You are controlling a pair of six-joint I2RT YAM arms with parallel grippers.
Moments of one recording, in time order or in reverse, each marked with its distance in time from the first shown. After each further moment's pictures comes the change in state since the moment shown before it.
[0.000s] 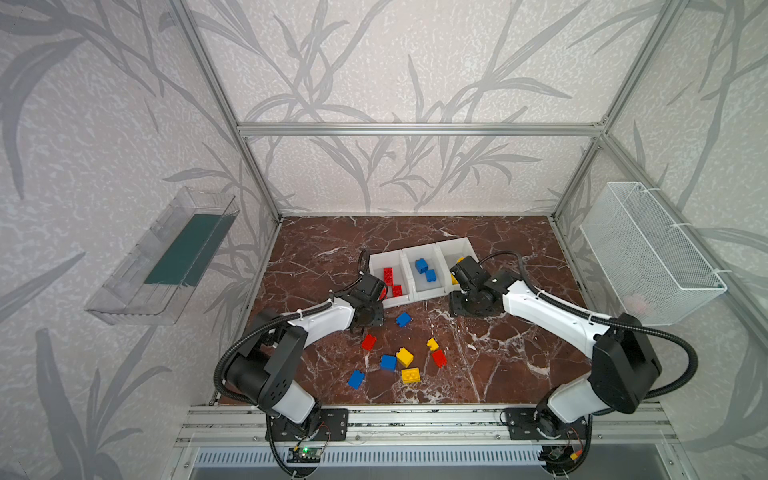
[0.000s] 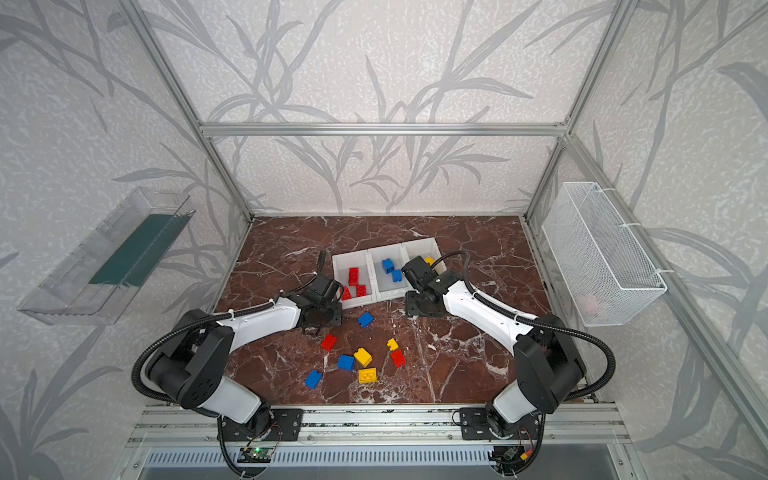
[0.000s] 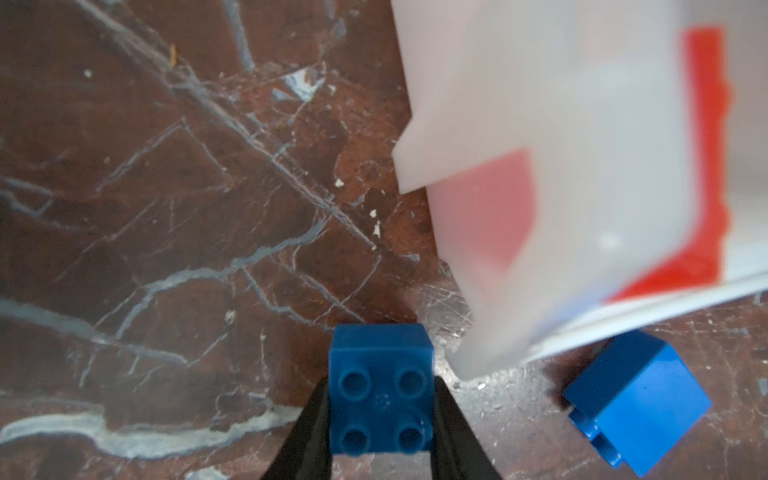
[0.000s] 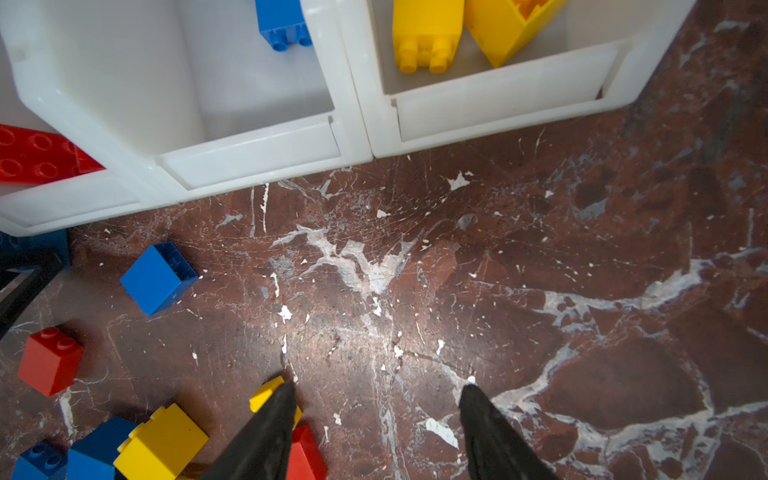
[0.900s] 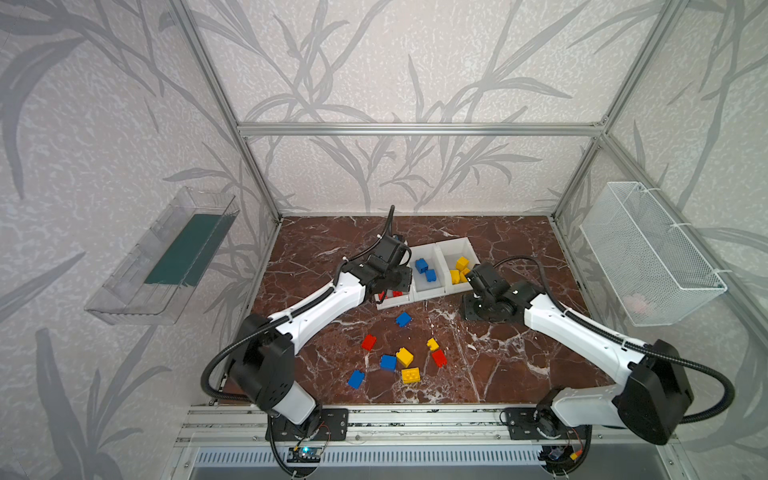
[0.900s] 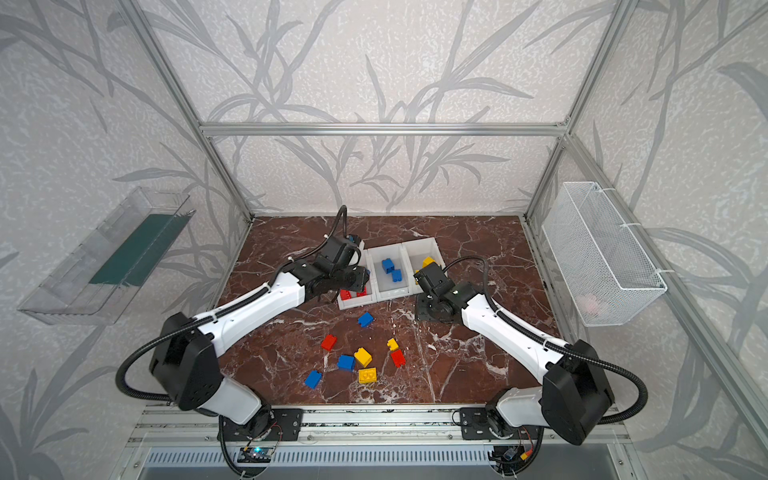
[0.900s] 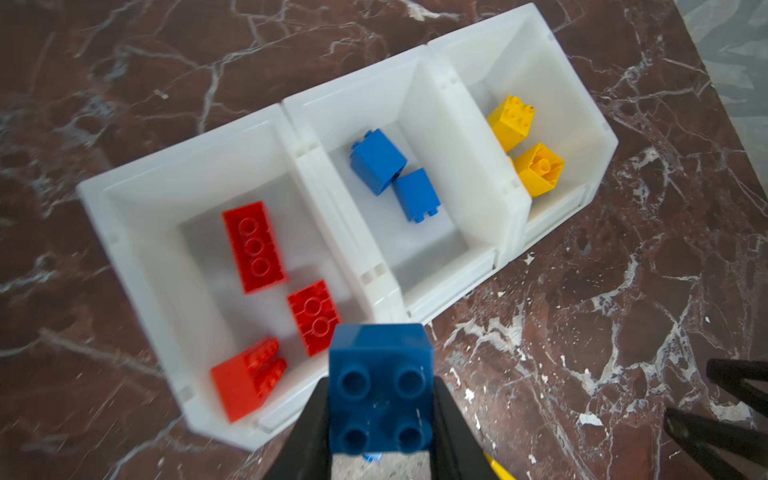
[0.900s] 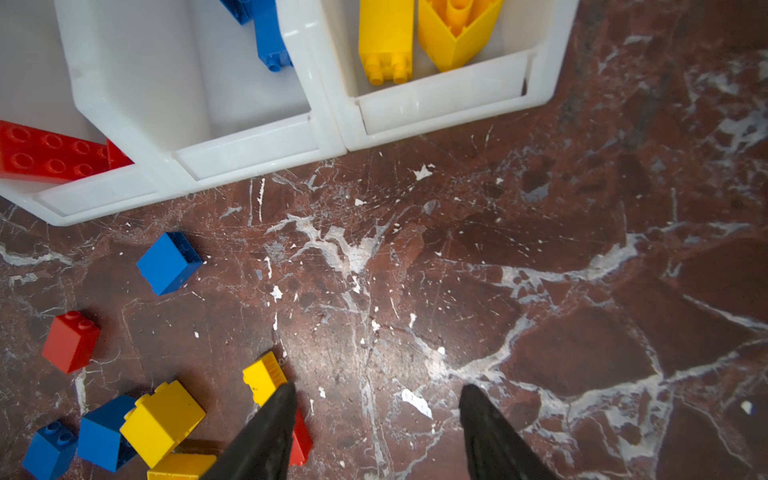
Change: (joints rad) left arm -0.123 0.090 0.524 -0.140 0.093 0.181; right arm -0.018 -0.233 -0.151 0.006 0.039 0.000
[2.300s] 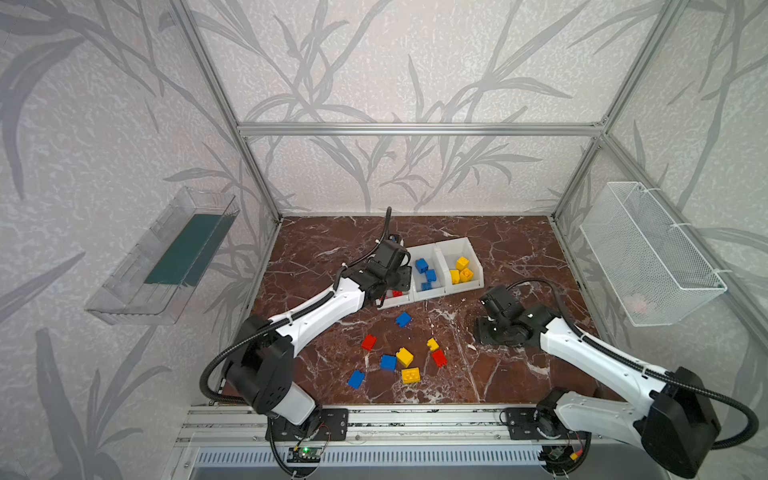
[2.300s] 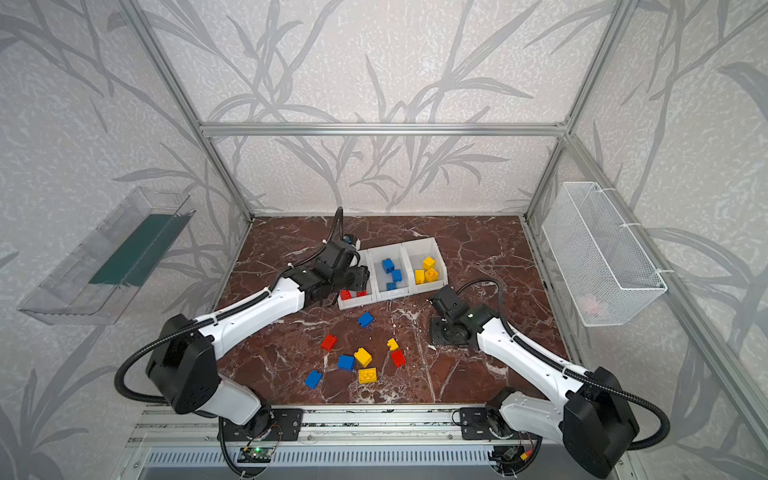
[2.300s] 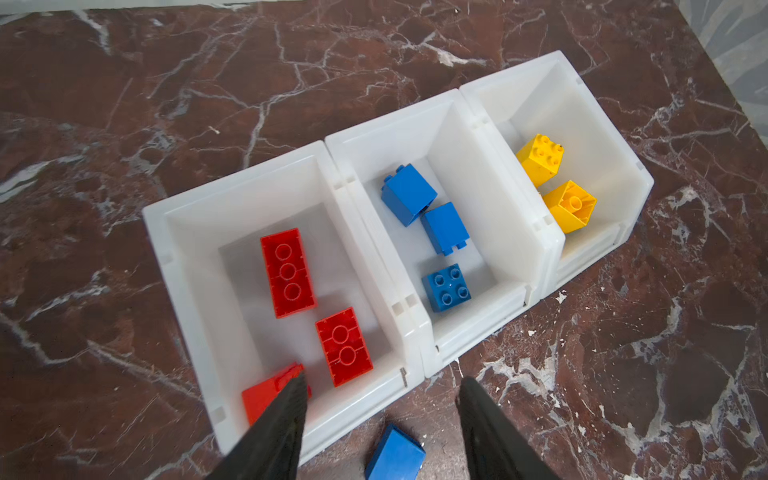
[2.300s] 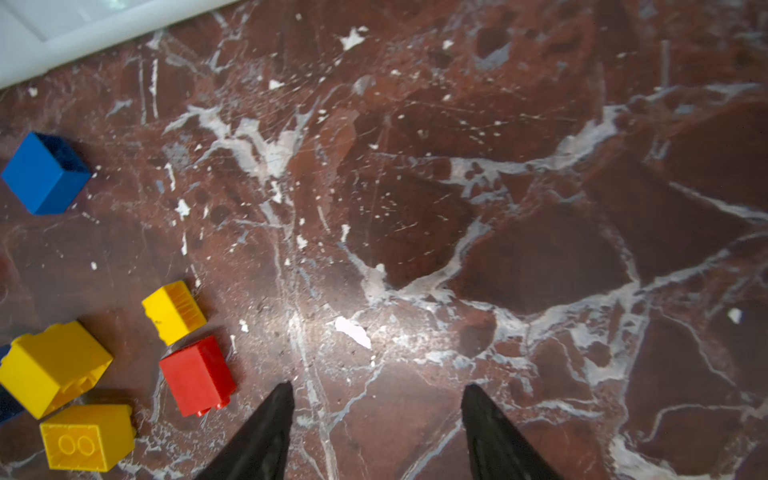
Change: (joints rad) left arm 0.023 -0.158 -0.203 0.143 -0.155 -0.042; right arm 0.037 -0.098 -0.179 -0.022 -0.041 -0.010
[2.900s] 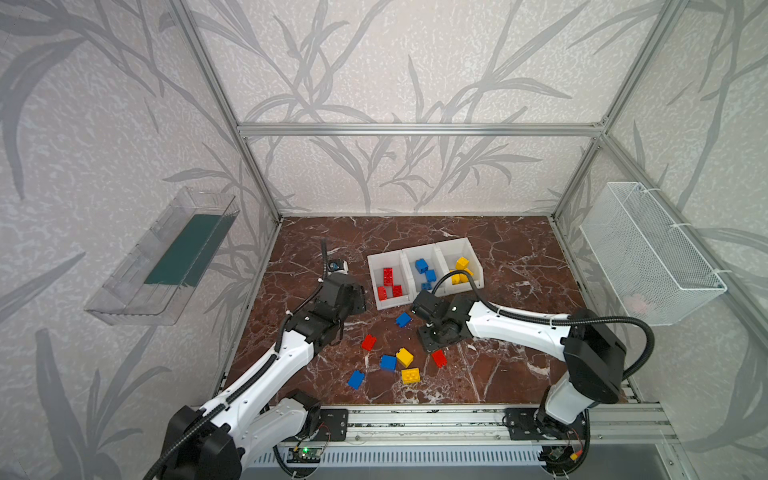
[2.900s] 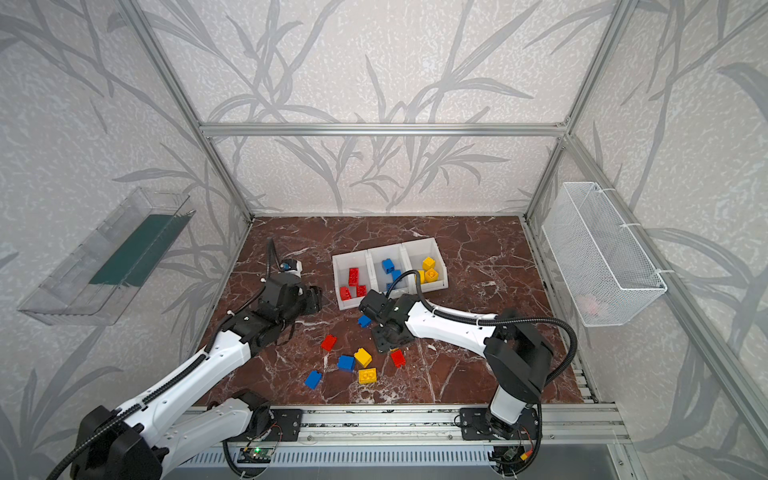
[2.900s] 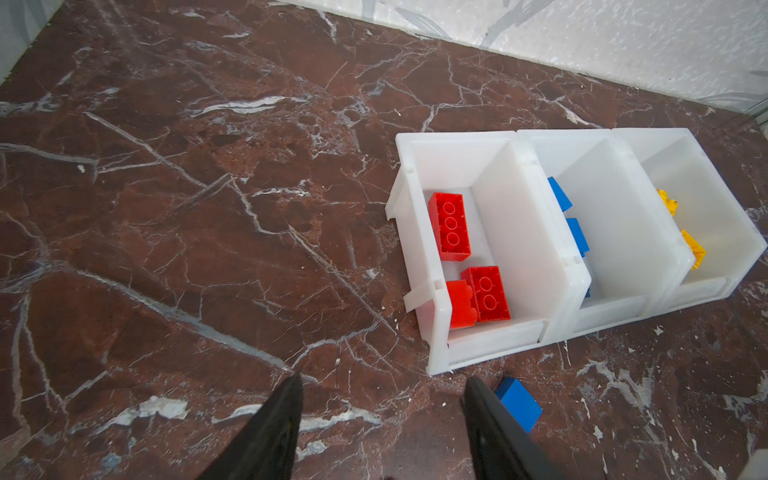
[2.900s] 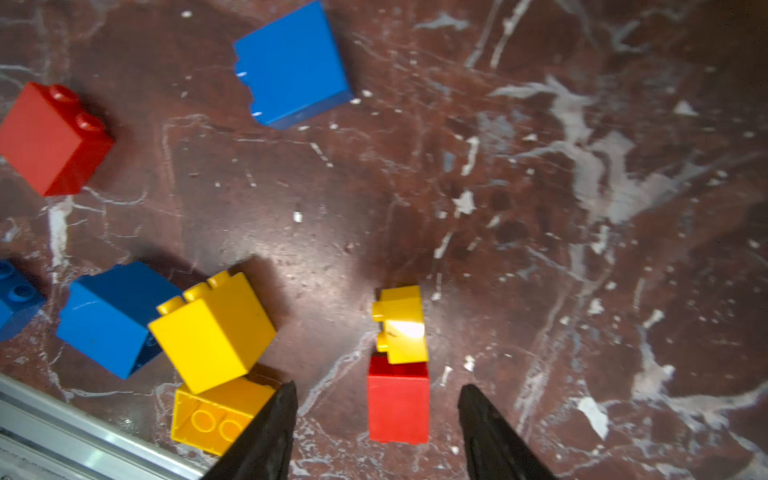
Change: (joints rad) left arm 0.166 -0.494 -0.422 0.030 -0.085 -0.082; right arm 0.361 0.510 0.412 0.002 -0.029 -0.026
